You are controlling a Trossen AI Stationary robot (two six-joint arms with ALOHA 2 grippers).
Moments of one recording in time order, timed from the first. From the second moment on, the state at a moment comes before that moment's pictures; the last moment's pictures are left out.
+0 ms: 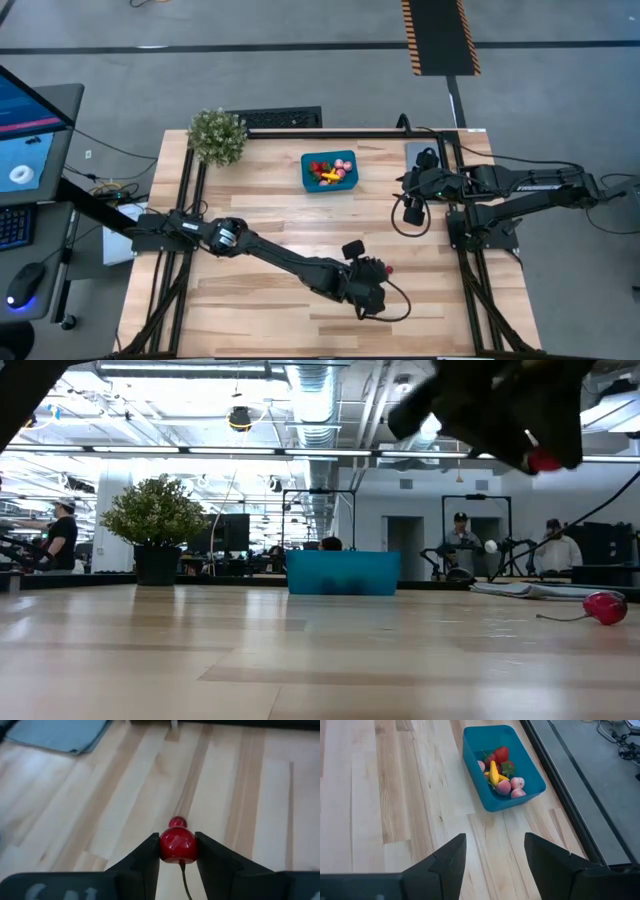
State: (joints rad) left arm -0.39 2.49 2.33 -0.72 -0.59 -0.46; right arm 0.02 0.89 0.84 -0.78 0.36 -0.01
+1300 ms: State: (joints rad) left arm -0.60 2.28 2.36 -0.32 -0.99 -0.35; right arm 0.02 0.89 0.84 -0.75 0.36 -0.01
